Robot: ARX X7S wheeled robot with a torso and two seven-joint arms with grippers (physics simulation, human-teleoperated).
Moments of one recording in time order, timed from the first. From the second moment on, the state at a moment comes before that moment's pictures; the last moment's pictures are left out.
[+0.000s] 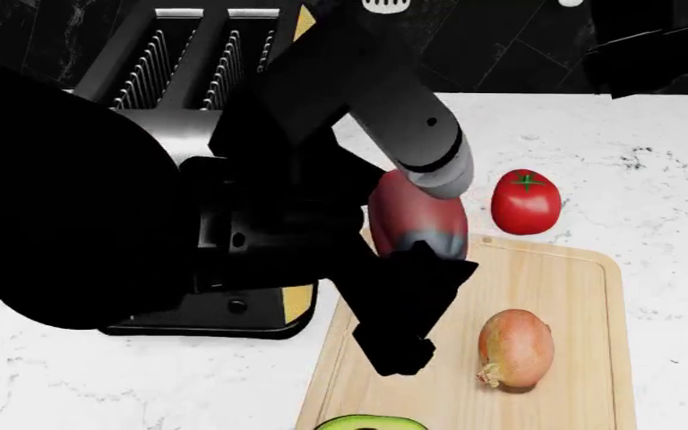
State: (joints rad) left arm -1.84 -0.29 1.40 -0.05 -1.83 -0.75 -0.33; right arm 1.16 0.54 -0.22 -0.33 0.05 1.18 -0.07
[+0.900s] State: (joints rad) left arm -1.79 -0.28 1.45 -0.08 -1.81 -0.77 -0.33; right arm 1.15 0.55 -0.21 -0.34 0.06 1.17 -0.07
